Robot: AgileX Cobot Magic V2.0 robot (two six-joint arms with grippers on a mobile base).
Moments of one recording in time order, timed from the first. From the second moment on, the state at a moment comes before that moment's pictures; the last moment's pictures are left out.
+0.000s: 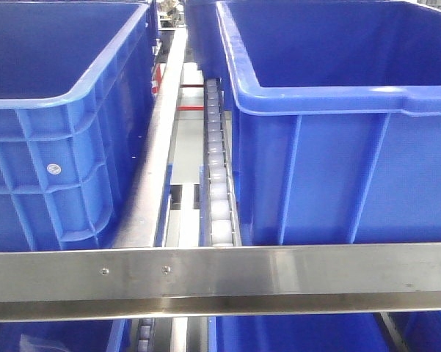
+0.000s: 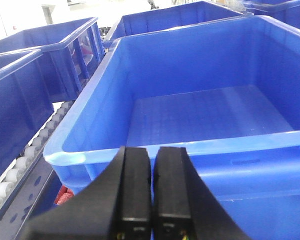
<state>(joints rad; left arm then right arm) 0.05 -0.01 0.01 -0.01 0.03 0.14 0.02 -0.01 0.03 -0.23 0.08 0.25</state>
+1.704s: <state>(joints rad) 0.05 -0.01 0.01 -0.01 0.03 0.14 0.01 -0.01 0.03 -0.30 0.08 0.25</state>
